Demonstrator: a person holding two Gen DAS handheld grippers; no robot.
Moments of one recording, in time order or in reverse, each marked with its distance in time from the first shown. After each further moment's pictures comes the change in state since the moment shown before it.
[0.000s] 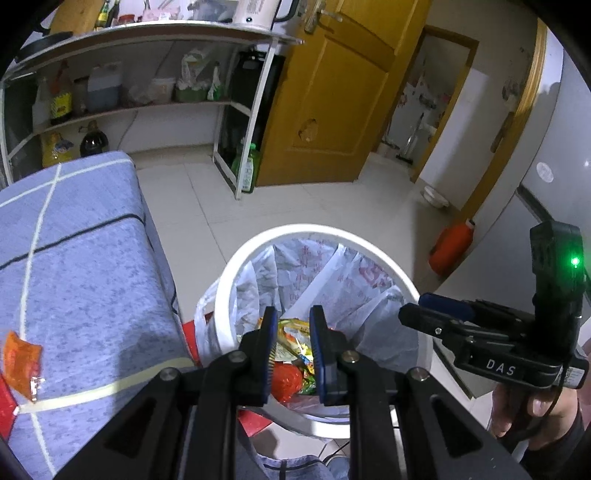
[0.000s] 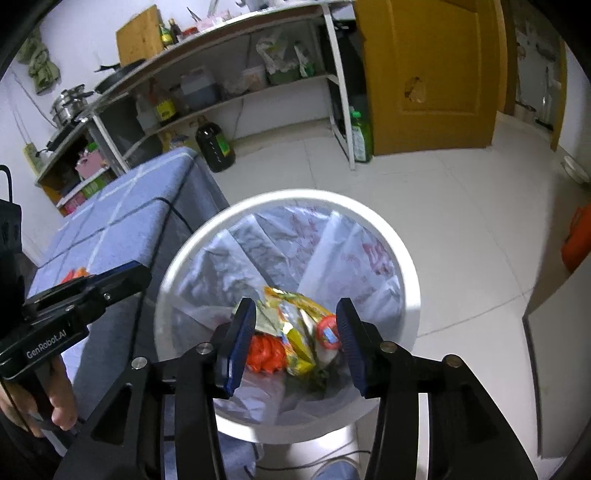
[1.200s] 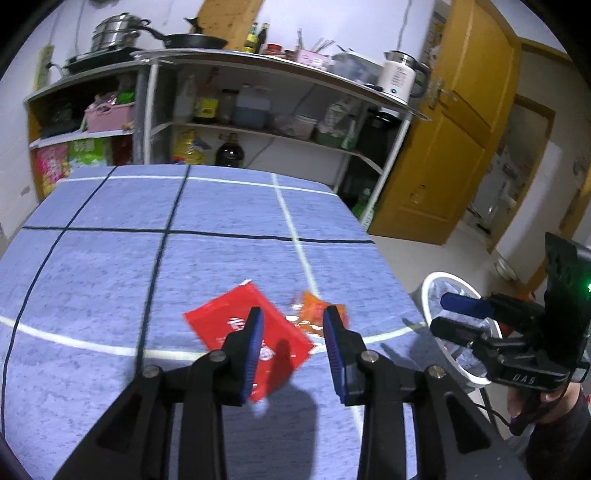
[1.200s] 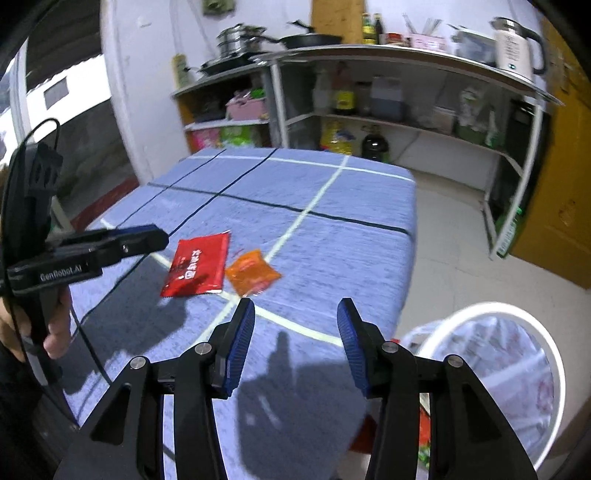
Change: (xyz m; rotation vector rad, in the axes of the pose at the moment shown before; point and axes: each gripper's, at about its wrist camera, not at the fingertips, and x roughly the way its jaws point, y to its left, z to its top) left arm -0.159 0.171 -0.066 -0.245 -0.173 0.297; right arm 0.040 0.227 -0.002 -0.542 -0.002 0.328
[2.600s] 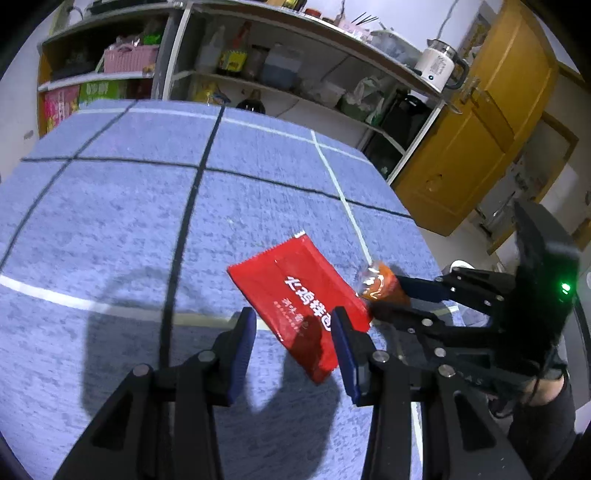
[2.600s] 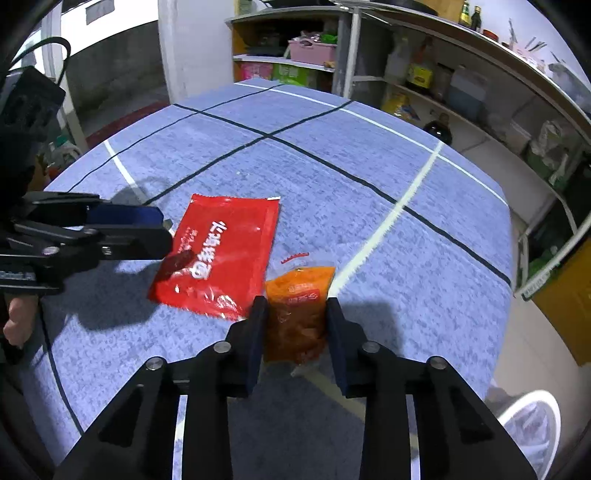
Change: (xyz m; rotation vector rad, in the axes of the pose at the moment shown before) left arm 0.029 0.053 -0.018 -0.131 0.155 -0.035; right arm 0.100 0.050 0.025 -0.220 0.180 0.018
